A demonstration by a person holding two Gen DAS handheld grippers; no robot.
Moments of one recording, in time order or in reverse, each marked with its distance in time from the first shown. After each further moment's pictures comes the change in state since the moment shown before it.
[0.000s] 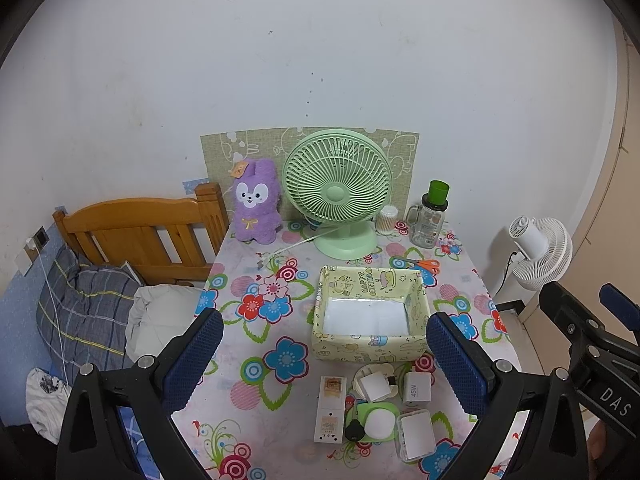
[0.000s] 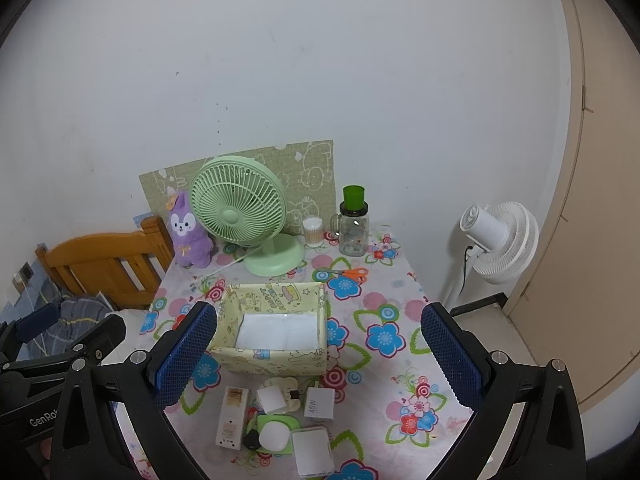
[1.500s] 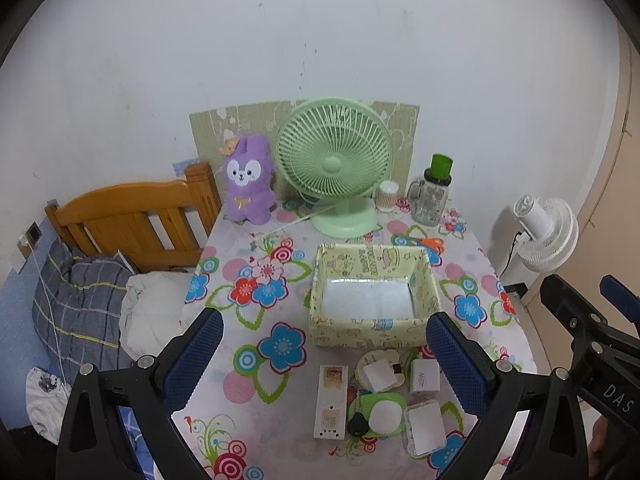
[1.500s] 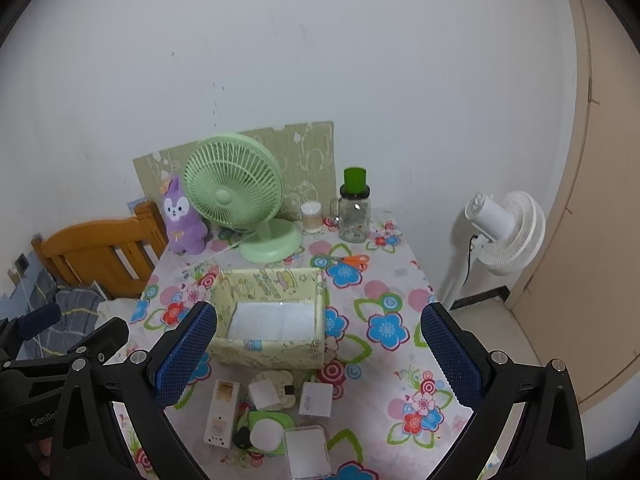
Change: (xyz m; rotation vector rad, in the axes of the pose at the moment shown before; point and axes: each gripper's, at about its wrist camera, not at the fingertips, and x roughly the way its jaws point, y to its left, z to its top) left arm 0.037 -0.004 -0.020 0.019 0.071 -0.004; right arm 0.035 -0.003 -0.020 -0.012 0.041 -0.002
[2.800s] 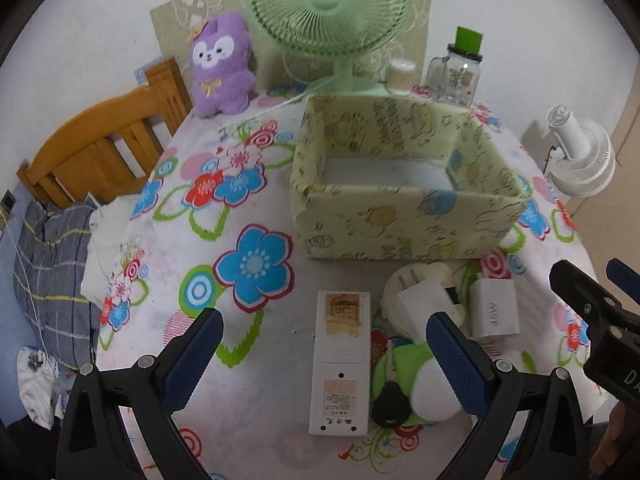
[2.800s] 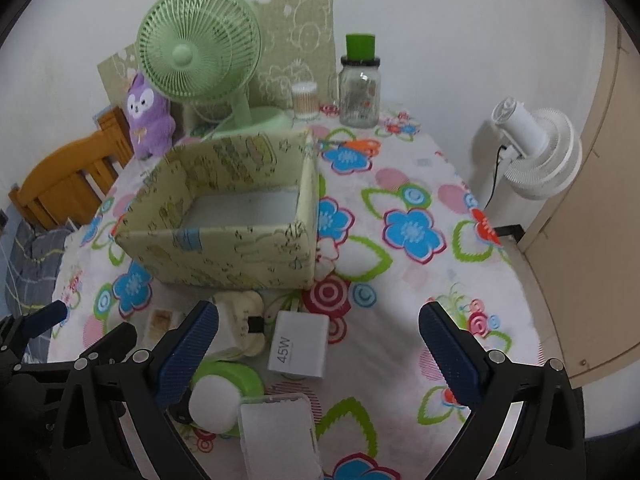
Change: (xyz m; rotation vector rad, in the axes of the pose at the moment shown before) left arm 0.156 -0.004 -0.097 0.041 0.254 0.015; right arm 0.146 -0.012 -0.108 -0.011 0.255 0.005
